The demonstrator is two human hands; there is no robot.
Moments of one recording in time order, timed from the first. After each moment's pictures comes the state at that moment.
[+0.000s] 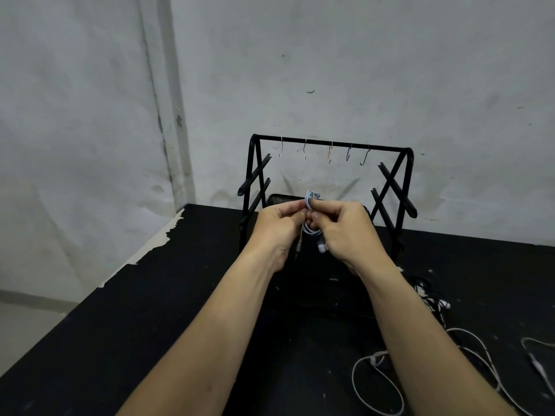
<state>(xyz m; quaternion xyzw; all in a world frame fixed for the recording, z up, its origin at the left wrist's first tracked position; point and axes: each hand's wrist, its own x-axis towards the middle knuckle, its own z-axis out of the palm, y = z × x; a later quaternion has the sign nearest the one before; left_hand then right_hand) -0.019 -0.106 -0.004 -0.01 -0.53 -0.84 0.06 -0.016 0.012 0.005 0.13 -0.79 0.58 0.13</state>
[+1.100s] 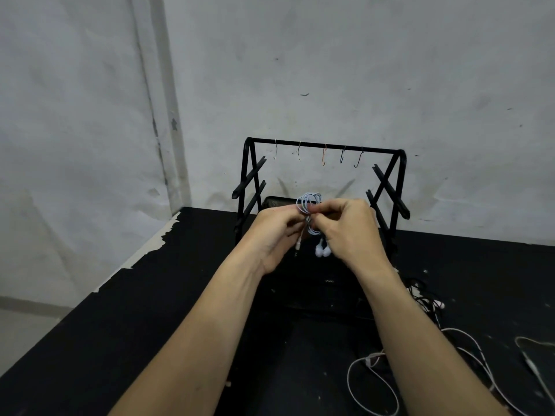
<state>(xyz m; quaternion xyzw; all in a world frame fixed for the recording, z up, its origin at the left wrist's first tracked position) -0.010 -0.112 0.008 -0.05 -0.54 -0.84 -0.02 -0.006 0.021 0.018 0.10 -0.81 0.55 0.17</state>
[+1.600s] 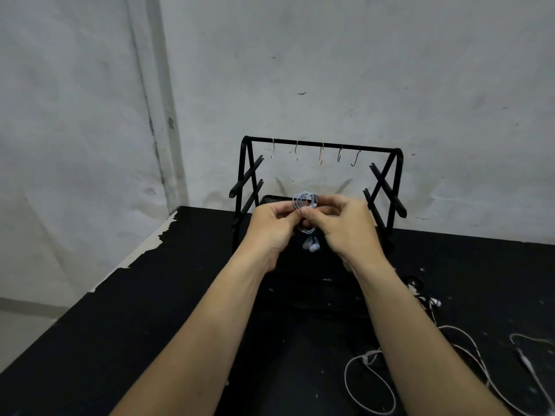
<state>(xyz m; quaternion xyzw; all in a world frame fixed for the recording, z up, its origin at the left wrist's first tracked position) -0.013 -0.105 0.002 -0.04 -0.61 -0.79 0.08 -0.006 0.018 0.016 0.10 -0.73 0.66 0.11</state>
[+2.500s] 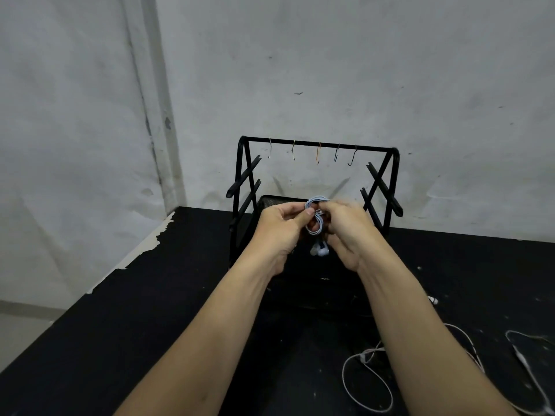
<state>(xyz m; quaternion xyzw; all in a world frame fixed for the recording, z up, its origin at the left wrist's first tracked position) -0.007 -0.090 0.004 -0.03 -0.61 -0.78 0.08 -0.009 0.018 0.028 0.01 -0.68 0.74 0.00</state>
